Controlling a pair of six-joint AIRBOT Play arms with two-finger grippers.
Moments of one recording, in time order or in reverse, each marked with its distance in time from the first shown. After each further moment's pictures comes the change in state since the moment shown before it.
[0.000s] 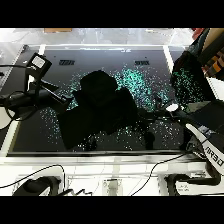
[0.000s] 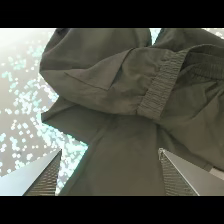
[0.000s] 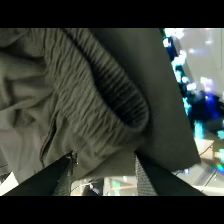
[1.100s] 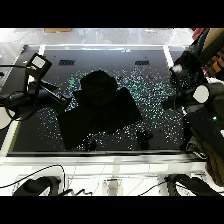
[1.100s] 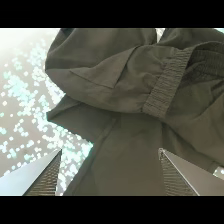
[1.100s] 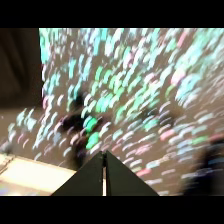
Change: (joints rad) left arm 0.000 0.000 0.000 0.021 0.000 0.000; right arm 0.010 0.404 0.286 -0.921 0.412 0.137
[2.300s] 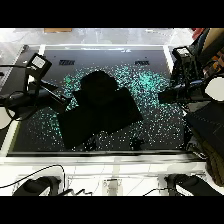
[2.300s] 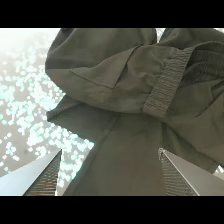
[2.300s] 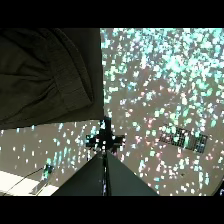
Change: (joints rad) left arm 0.000 0.000 0.000 0.001 0.000 0.000; right arm 0.234 0.046 0.305 -0.088 0.208 0.275
